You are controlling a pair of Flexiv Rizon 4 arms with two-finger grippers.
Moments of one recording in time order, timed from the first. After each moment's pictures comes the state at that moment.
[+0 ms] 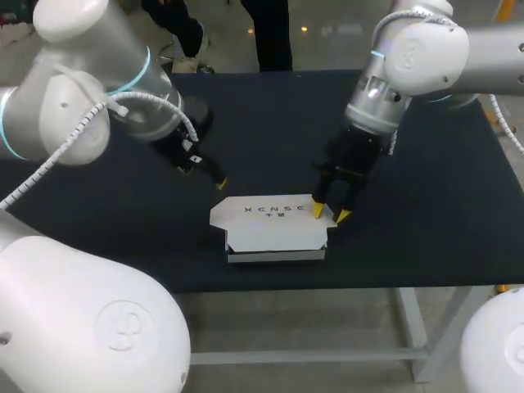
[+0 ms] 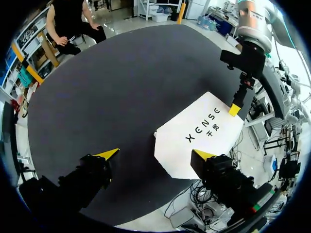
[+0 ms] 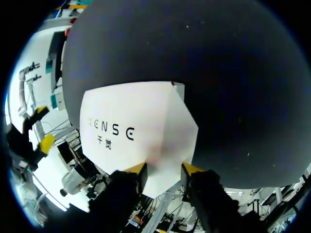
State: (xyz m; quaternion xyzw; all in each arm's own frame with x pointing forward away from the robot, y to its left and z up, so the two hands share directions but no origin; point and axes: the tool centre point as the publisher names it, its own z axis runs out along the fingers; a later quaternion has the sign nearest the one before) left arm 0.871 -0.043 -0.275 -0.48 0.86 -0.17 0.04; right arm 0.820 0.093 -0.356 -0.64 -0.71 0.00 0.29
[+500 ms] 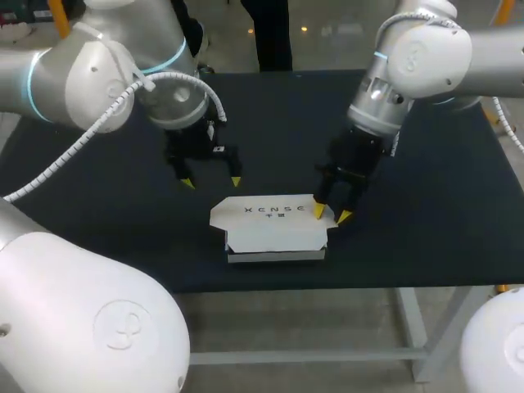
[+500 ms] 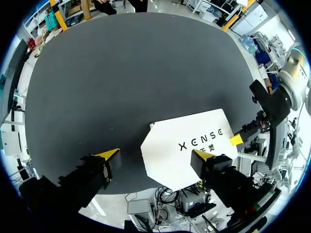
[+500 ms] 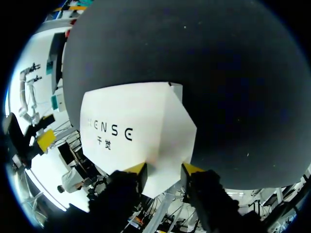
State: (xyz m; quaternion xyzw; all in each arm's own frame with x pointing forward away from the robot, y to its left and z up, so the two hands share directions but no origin) left arm 0.863 -0.066 -0.284 -0.66 0.74 -0.11 -0.03; right arm 0.820 0.091 -0.358 -0.64 -0.71 0.00 0.29
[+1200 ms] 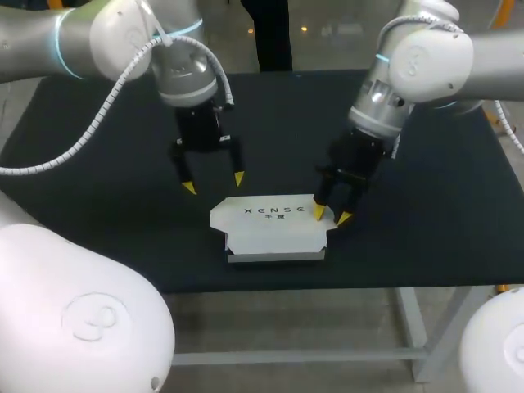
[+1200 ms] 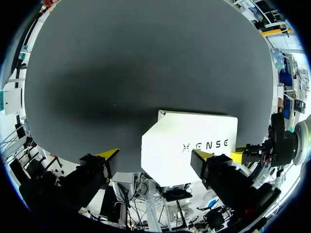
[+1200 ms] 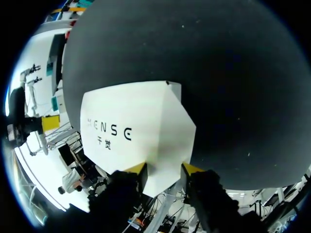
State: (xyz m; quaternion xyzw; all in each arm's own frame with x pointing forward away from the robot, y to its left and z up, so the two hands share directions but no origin) left arm 0.868 -0.069 -0.297 -0.74 0.67 0.01 -0.12; right arm 0.819 0.091 -0.360 -0.65 -0.71 -0.01 0.29
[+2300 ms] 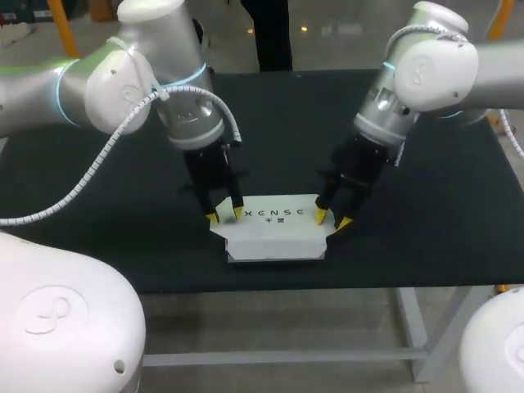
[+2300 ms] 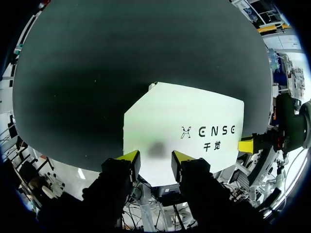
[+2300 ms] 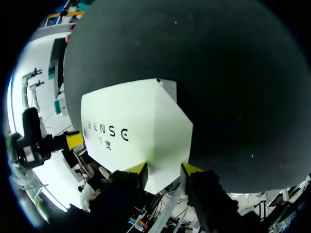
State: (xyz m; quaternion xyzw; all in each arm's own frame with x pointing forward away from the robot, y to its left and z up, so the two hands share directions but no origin) left arm 0.821 -0.090 -0.342 -0.74 0.66 -0.02 -0.12; right arm 0.816 0.089 -0.371 -0.65 -0.70 -0.02 0.30
